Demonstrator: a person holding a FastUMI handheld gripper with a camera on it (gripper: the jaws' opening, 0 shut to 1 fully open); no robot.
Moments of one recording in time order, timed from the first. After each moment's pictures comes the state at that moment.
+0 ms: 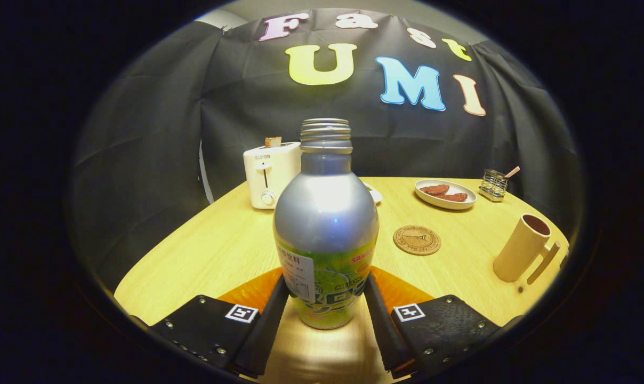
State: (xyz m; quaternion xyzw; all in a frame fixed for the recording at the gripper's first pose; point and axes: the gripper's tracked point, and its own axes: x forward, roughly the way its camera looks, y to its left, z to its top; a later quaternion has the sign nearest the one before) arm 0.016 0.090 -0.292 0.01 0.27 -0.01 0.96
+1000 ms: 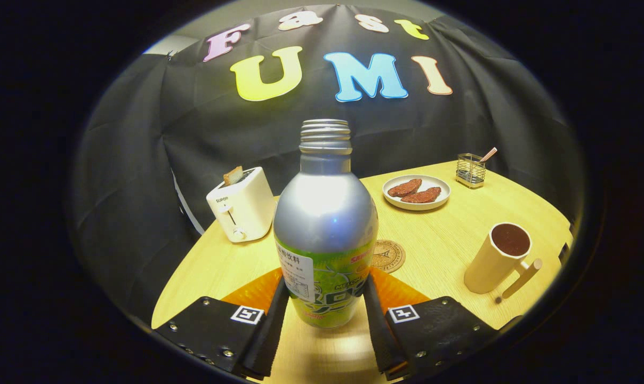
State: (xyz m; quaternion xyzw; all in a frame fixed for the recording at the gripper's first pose) arm 0.032 0.013 -0.239 0.12 0.29 -0.06 0.95
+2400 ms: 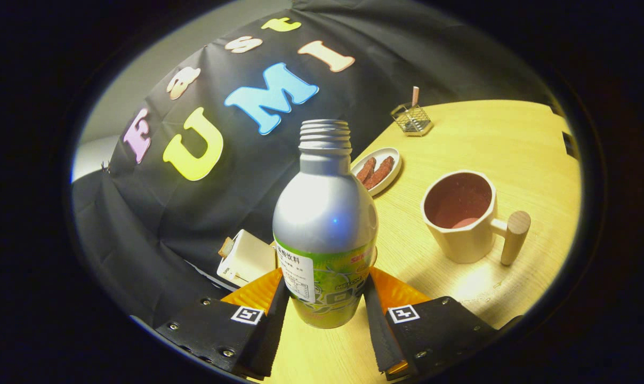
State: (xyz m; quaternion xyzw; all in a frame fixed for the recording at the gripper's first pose) arm 0.004 -0.075 -0.233 0.40 0.23 -0.12 0.88
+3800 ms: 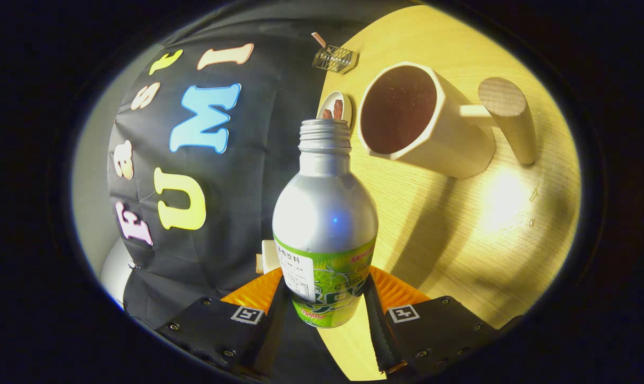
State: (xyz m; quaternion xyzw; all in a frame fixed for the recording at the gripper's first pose) arm 0.007 -0.057 -0.256 0.65 0.26 -0.11 0.71
